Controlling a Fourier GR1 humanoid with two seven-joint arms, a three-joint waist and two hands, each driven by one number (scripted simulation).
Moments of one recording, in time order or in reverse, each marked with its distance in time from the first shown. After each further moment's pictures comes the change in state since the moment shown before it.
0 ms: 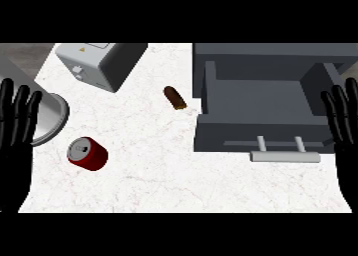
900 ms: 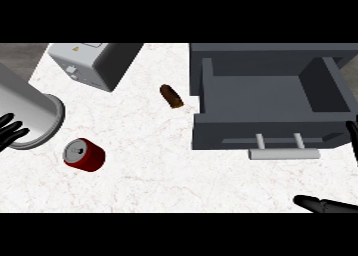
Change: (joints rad) left arm 0.068 0.559 0.208 0.349 0.661 -0.851 0.019; right arm 0.180 -0.003 -0.122 -0.020 -0.056 -0.038 0.141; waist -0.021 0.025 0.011
